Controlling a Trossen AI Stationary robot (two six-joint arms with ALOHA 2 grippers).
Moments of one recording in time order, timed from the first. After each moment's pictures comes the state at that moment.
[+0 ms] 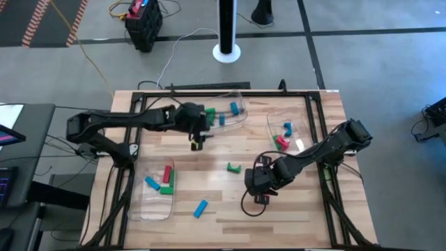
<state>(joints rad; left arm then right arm) 0.23 1.40 1.04 -0.28 0.00 0.35 0.41 1.69 1.26 -0.86 0.19 0.52</state>
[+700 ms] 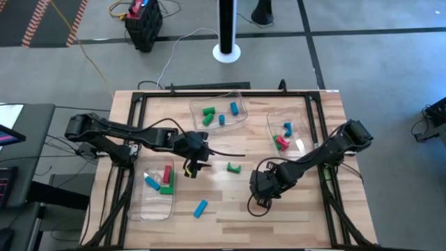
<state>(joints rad) -0.05 1.41 0.97 -0.27 0.00 0.28 0.45 1.69 1.11 -0.77 0.10 0.79</state>
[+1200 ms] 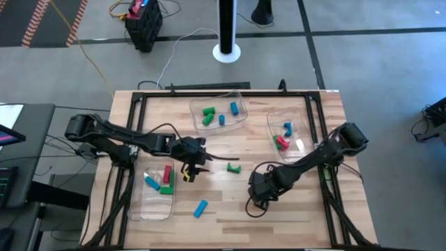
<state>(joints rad) -0.07 1.41 0.79 -0.05 0.05 0.20 0.46 1.75 1.11 -0.74 0.10 0.89</state>
